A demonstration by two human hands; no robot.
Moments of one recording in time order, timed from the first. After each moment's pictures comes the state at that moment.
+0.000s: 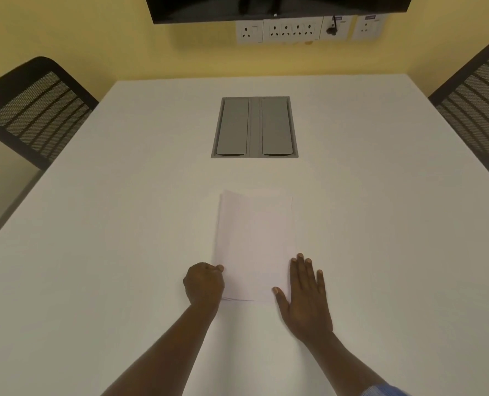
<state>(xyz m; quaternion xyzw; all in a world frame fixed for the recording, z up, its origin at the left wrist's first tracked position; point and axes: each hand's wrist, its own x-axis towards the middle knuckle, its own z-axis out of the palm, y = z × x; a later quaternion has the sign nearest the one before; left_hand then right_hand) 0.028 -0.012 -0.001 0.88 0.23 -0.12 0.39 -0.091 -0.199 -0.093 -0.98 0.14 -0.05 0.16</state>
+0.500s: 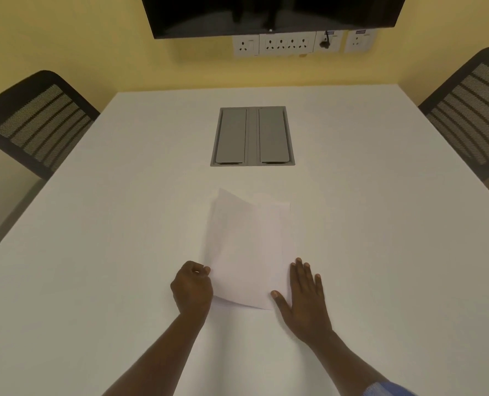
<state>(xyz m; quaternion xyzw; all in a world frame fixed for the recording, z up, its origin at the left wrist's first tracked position) 0.023 0.009 0.020 0.88 0.21 -0.03 0.42 -0.090 -0.202 -0.079 -0.97 0.14 -0.01 0.20</state>
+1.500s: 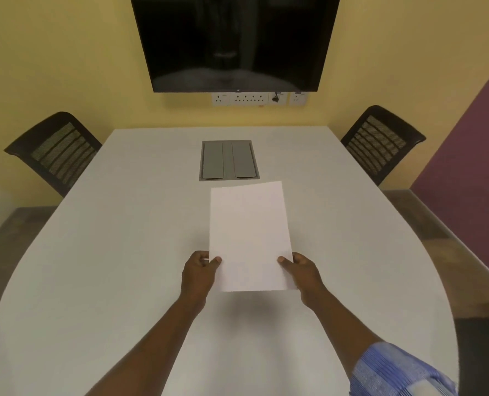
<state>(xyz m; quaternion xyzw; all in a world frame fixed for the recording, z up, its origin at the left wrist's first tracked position) -0.143 0.081 0.154 0.80 0.05 -0.14 0.59 -0.245 -0.144 0.136 -0.63 0.37 -0.07 0.68</state>
